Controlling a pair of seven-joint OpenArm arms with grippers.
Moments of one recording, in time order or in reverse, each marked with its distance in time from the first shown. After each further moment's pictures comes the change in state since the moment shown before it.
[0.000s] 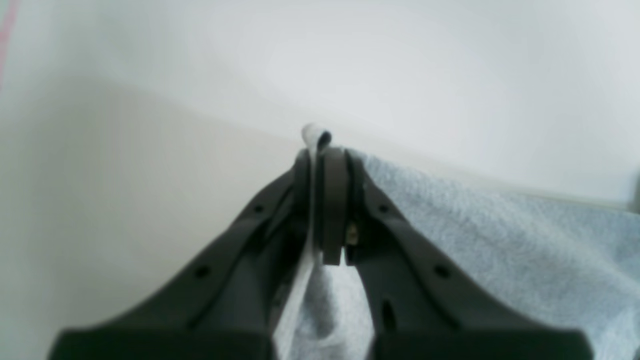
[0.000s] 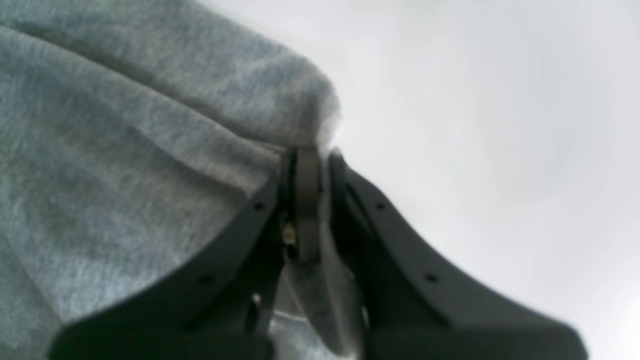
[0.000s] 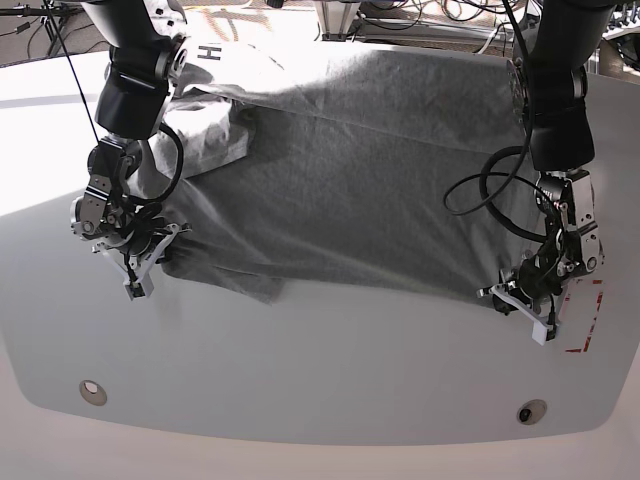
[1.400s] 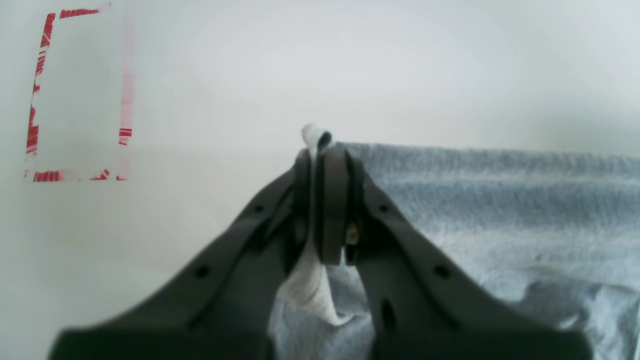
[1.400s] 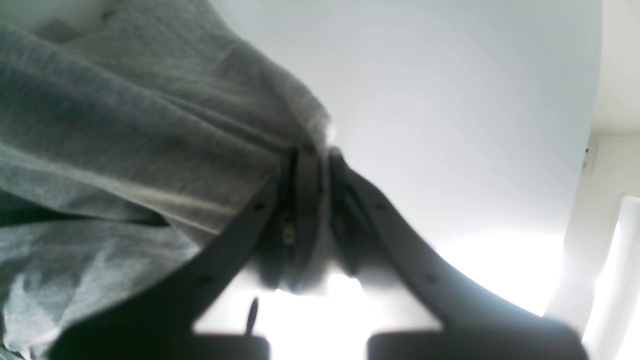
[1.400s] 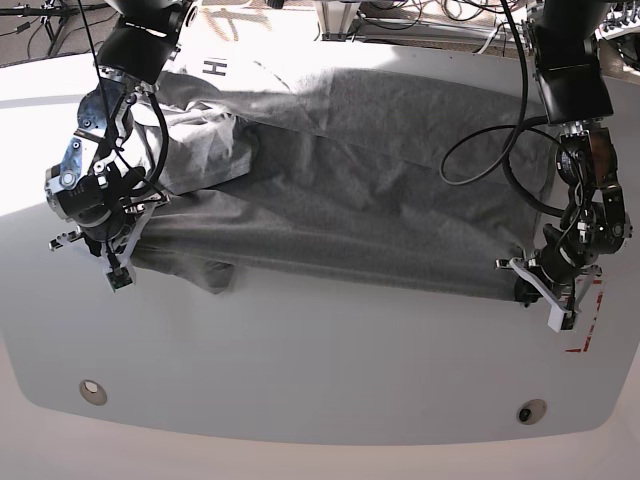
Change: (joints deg) left arm 11.9 -4.6 -0.2 26.6 -1.3 -0.7 8.5; right arm -11.0 -1.8 0.0 42.0 1.3 2.5 -24.7
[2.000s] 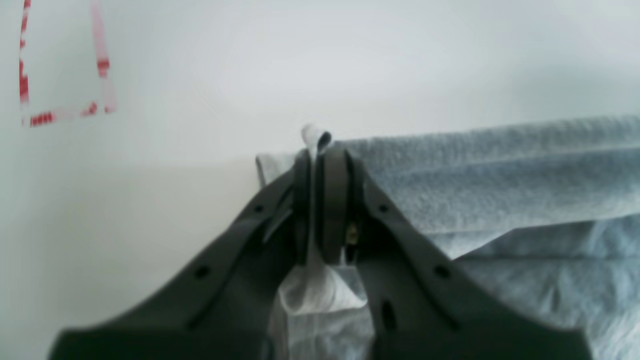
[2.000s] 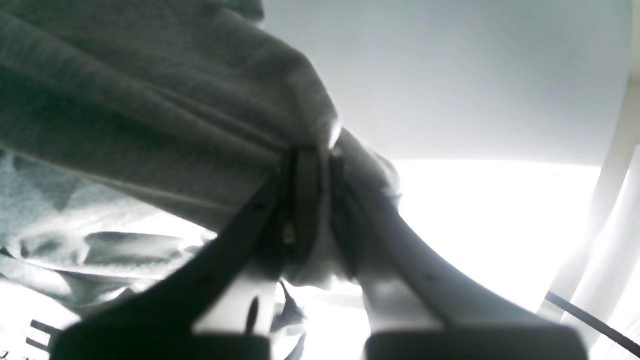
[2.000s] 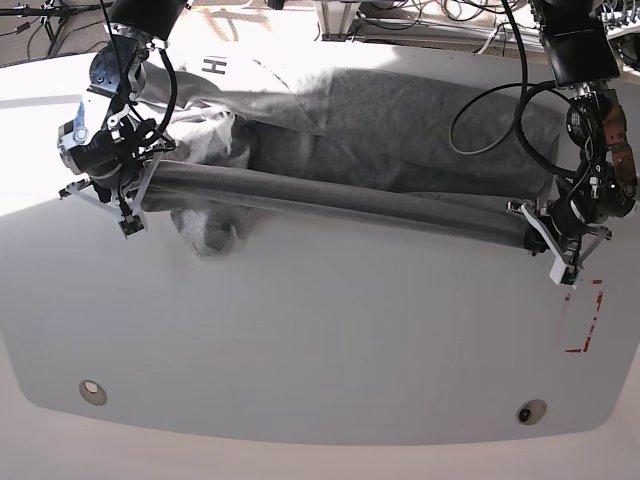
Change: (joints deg) left arm 9.6 -2.0 -4.9 6.6 -0.2 -9.2 6.9; right arm -10.6 -2.2 0.5 6.7 0.2 0.6 -7.2
